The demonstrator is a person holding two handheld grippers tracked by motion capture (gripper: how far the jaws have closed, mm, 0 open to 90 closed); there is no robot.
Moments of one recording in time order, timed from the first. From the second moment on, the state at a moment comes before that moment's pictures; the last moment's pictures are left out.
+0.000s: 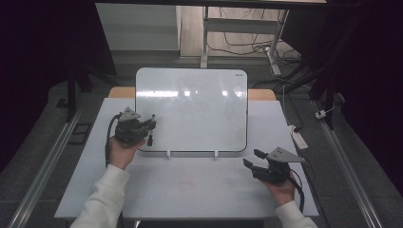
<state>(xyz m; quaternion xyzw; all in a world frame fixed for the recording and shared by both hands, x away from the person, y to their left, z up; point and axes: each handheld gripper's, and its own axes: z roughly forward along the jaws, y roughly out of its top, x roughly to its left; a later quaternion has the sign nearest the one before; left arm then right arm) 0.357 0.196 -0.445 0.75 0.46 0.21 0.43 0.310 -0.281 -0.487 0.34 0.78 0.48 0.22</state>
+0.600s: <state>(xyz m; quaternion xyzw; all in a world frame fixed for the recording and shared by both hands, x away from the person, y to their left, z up) 0.389 0.184 -0.462 0.76 0.46 0.27 0.38 0.309 -0.293 -0.490 0.35 0.78 0.46 0.23</state>
